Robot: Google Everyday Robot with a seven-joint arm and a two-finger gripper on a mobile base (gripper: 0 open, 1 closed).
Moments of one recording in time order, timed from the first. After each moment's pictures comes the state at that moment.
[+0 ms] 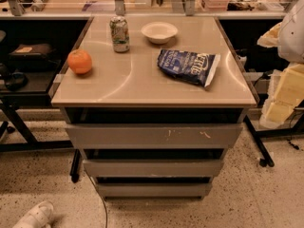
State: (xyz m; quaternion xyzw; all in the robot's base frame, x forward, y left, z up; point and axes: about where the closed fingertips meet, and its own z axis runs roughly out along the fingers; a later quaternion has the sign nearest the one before) arm 0.438 -0.217 0.976 -0.60 0.78 -0.03 0.16
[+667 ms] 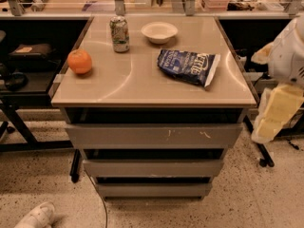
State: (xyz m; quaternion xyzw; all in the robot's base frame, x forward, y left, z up) arm 0.433 -0.211 0.947 -0.60 0.78 -0.03 0.16
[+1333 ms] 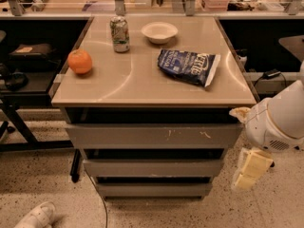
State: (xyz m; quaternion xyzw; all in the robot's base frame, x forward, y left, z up) arm 0.399 -0.198 0.812 -0.61 0.77 0.05 0.17
